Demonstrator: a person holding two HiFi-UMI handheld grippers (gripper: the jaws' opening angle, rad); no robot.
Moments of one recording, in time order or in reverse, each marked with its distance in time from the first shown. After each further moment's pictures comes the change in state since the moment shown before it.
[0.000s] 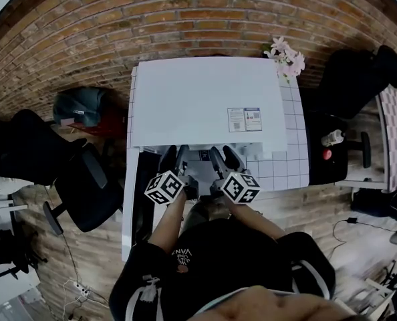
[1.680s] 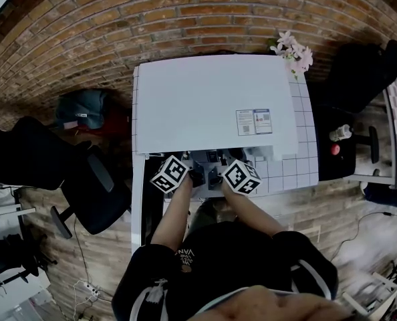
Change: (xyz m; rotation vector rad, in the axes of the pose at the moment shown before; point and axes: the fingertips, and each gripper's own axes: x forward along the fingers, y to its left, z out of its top) left arm 0.050 0.033 0.021 -0.056 -0.018 0.070; right arm 0.046 -0.019 0.013 0.158 -0.157 -0.096
